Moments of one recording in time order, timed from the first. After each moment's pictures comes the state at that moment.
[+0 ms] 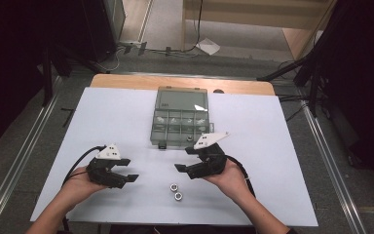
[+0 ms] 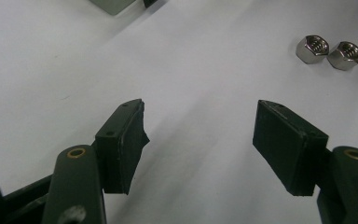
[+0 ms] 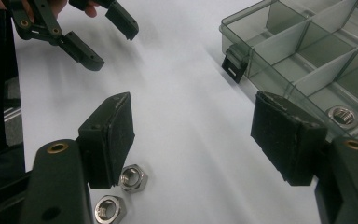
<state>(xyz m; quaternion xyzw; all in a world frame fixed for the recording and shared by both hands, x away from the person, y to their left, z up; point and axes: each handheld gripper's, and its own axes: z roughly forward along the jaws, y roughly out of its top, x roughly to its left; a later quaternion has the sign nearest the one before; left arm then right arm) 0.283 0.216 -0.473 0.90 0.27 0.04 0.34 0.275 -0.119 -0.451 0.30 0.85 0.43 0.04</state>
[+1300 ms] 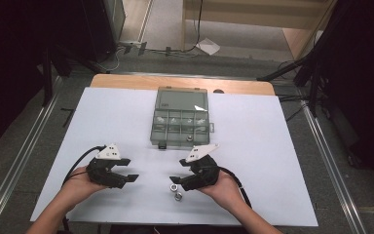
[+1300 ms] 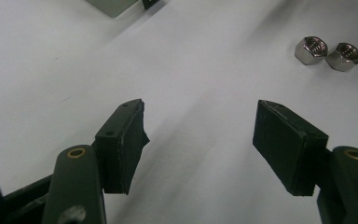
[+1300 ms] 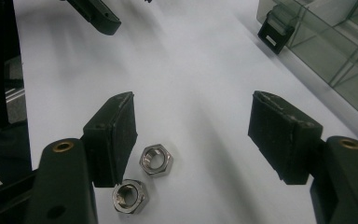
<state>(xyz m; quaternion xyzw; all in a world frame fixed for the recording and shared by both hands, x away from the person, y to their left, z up) 0.283 0.215 -0.474 0.90 0.26 0.04 0.35 0.256 -0.100 -0.473 0.29 0.87 0.41 0.03</state>
